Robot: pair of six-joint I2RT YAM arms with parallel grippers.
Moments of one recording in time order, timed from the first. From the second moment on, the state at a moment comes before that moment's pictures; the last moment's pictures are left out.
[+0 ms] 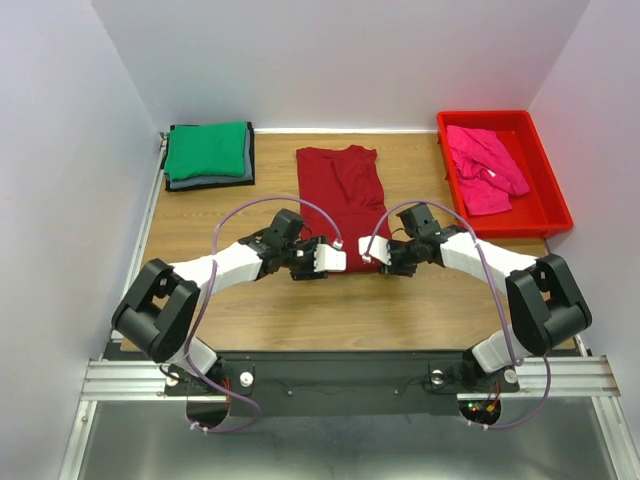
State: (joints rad) left arm -0.64 1.49 0.79 -0.16 0.44 0.93; right arm 0.45 1.50 0.84 -0.43 -0.42 -1.10
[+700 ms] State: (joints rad) left arm -0.67 1.56 0.74 -0.12 0.38 0.97; right arm 0.49 1.54 0.78 -0.30 -0.37 -1.10
